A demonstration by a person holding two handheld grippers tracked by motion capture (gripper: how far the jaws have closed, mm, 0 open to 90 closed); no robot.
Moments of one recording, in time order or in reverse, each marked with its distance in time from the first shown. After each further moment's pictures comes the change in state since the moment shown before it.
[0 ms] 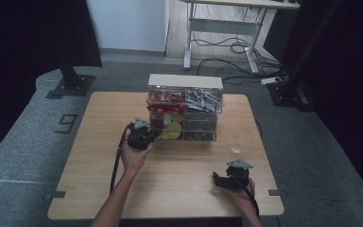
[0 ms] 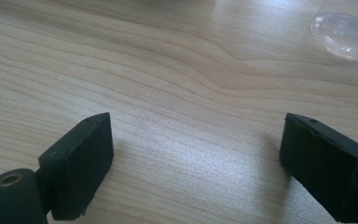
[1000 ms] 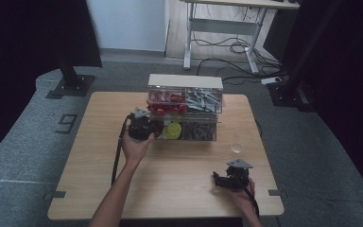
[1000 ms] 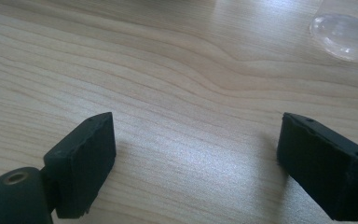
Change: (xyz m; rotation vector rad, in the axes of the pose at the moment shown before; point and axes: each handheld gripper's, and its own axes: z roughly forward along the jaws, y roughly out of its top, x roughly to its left) left arm 0.002 0.030 0.001 -0.031 0.015 -0.015; right arm 0.000 0.000 0.000 -0.004 0.001 0.001
